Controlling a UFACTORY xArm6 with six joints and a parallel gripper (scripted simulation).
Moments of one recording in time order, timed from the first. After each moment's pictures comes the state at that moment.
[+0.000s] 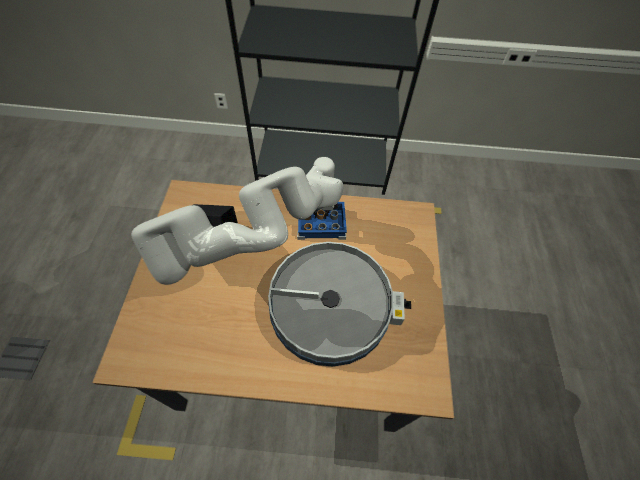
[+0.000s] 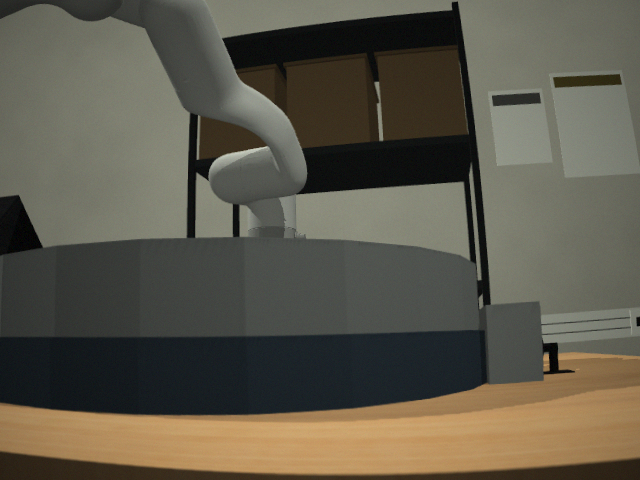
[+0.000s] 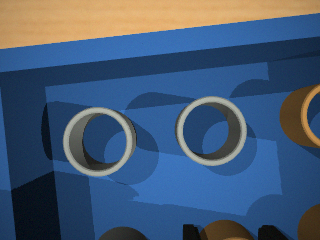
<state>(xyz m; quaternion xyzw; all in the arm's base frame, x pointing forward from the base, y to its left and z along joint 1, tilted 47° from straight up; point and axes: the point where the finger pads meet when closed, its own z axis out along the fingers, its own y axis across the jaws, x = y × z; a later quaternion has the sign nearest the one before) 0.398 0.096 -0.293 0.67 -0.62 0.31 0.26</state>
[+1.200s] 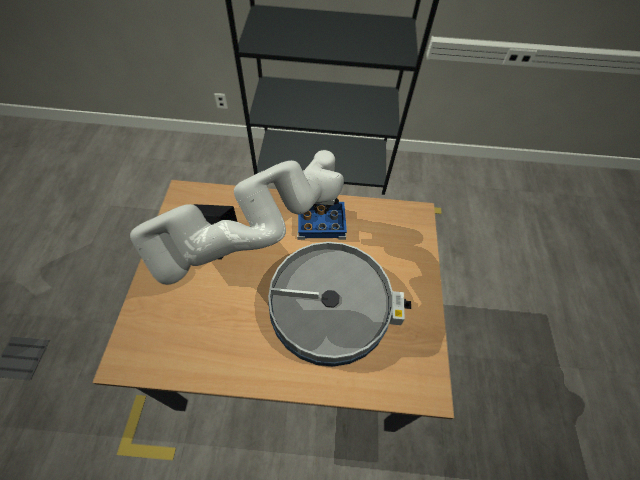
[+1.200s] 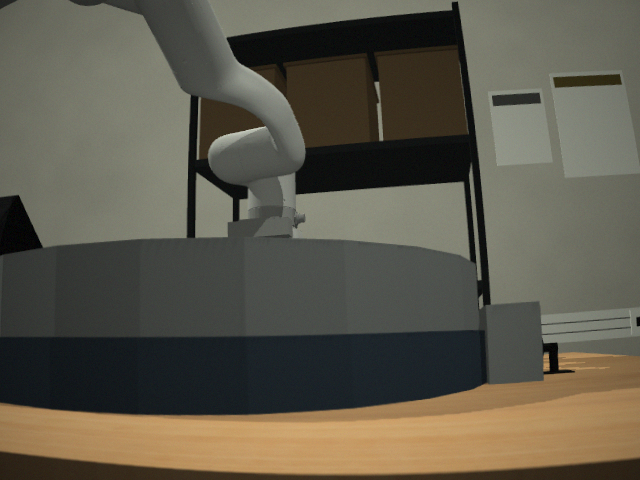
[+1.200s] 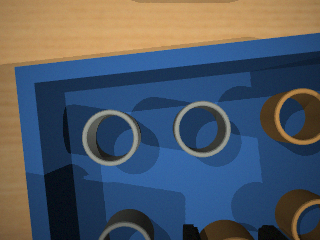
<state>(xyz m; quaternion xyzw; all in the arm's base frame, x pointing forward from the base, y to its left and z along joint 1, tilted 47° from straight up) 0.395 0.119 -0.271 0.67 -0.62 0.31 0.26</state>
